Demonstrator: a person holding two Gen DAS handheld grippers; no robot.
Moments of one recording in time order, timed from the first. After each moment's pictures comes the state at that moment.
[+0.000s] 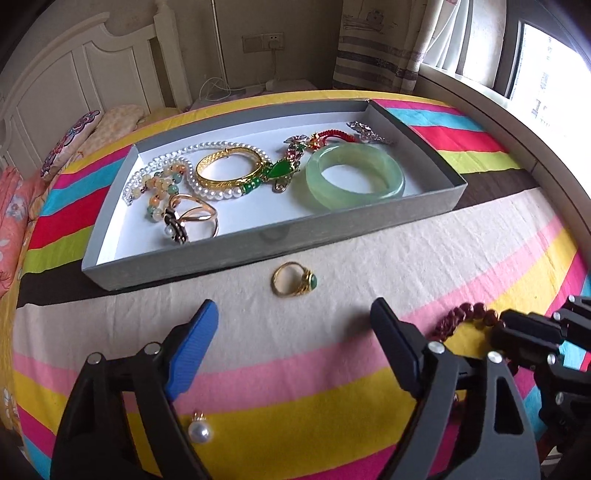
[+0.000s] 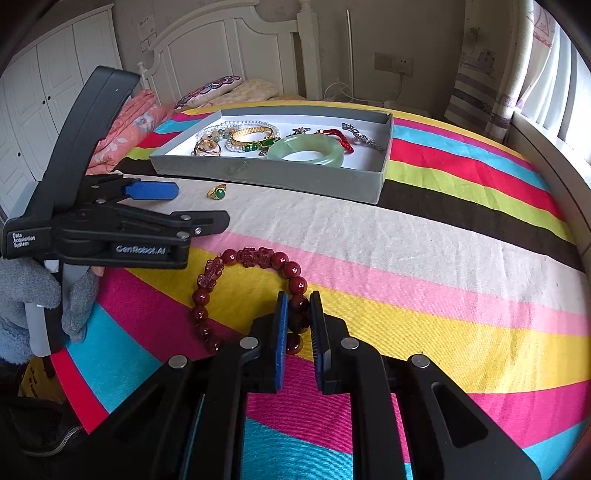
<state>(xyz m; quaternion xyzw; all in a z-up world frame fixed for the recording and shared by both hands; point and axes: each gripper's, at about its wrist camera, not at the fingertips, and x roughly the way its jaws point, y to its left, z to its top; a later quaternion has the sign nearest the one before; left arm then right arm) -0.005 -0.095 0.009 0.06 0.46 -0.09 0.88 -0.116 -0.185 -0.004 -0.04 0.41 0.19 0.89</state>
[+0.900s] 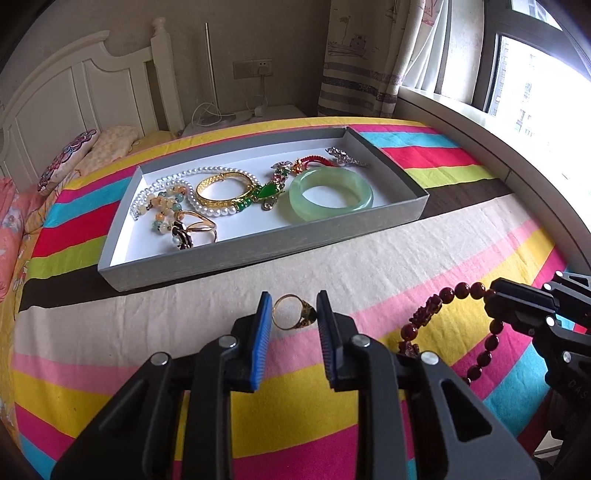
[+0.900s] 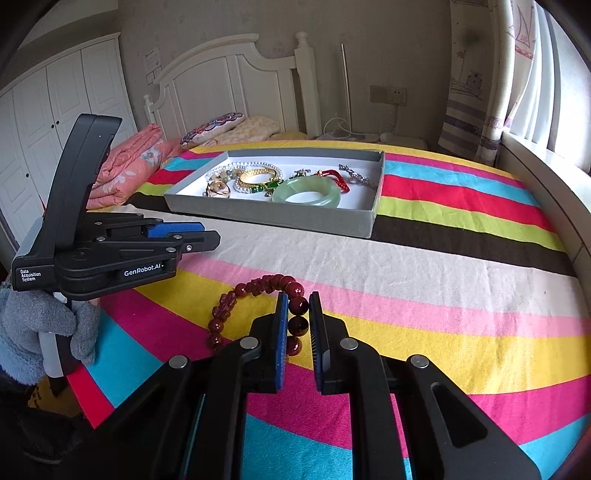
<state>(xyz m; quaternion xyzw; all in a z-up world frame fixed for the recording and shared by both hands) -0.041 -0.091 0.029 0.06 0.41 -0.12 0.90 -0.134 -0.194 0.017 -0.01 0.34 0.20 0.92</state>
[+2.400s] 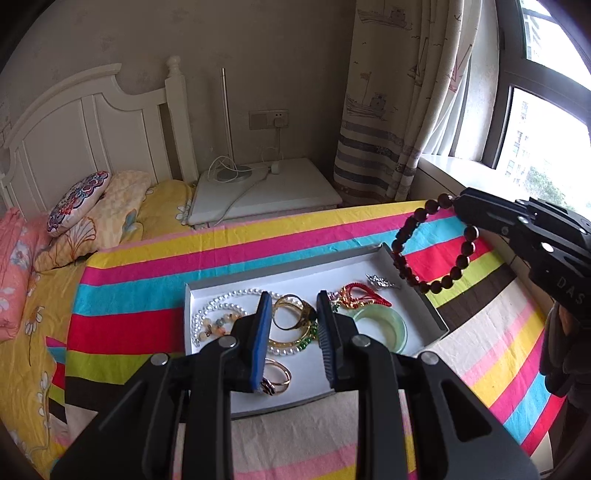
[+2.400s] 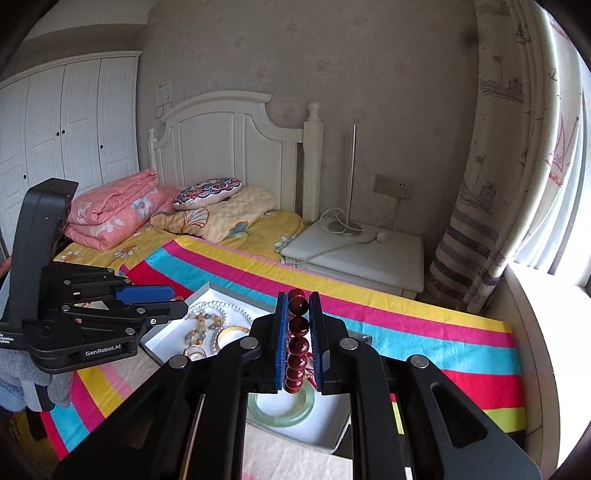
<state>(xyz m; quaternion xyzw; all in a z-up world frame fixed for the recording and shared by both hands) 0.042 -0.050 0.143 0.05 0.35 -0.12 0.93 -0.005 -0.162 0.152 -0.06 0.23 0.20 0.95</state>
